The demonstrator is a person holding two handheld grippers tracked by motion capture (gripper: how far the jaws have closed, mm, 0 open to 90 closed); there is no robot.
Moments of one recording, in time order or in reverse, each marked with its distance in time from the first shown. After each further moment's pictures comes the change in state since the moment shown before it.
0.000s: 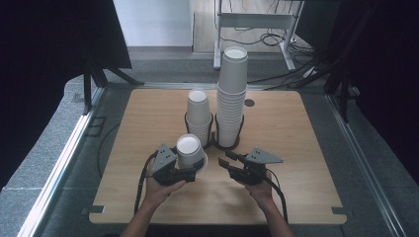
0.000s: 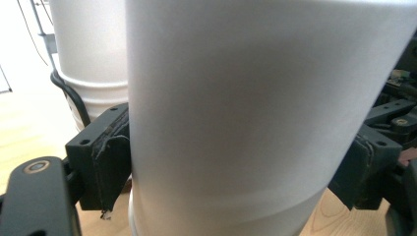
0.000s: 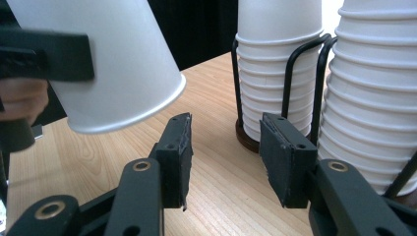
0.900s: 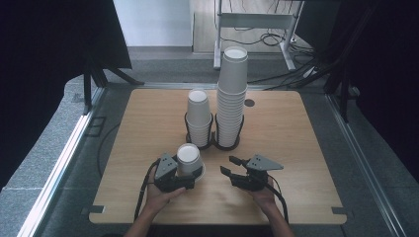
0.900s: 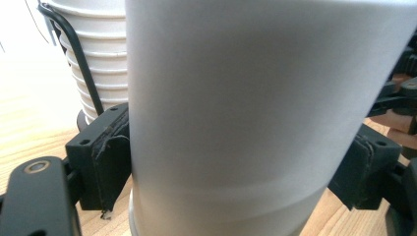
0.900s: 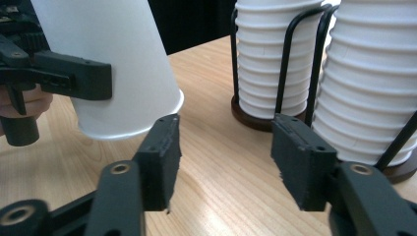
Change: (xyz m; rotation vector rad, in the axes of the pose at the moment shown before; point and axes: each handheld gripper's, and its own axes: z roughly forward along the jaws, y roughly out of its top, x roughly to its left) left arm 0.005 -0.034 0.007 0.071 0.021 0.008; right arm -0.001 -0.021 -0.005 0.036 -0.012 -0.044
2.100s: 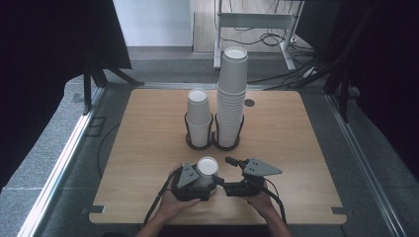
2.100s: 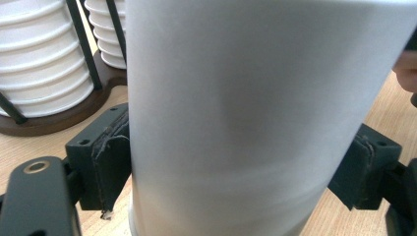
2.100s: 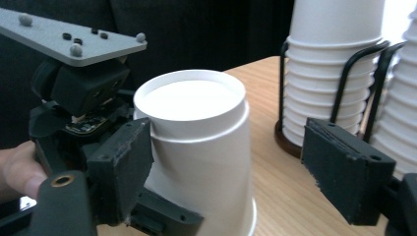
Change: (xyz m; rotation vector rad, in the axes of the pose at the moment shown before) left arm -0.037 -0.022 0.033 0.120 -0.081 0.099; right arm 0.025 0.011 -0.002 -0.067 0.118 -0.014
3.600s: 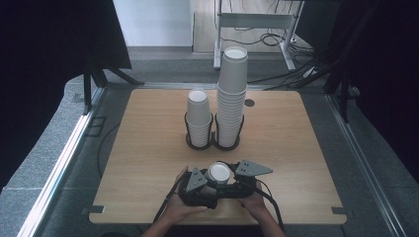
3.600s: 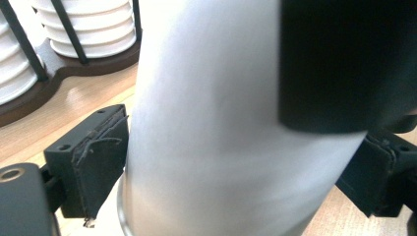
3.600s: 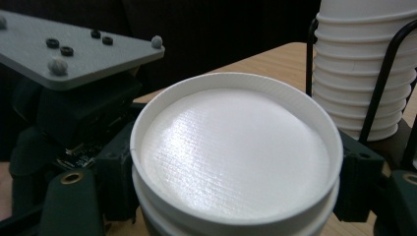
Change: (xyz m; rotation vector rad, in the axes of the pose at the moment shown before) left arm -0.018 0.000 0.010 0.038 -0.075 -0.001; right arm 0.007 -0.007 0.016 0.027 0.052 0.058
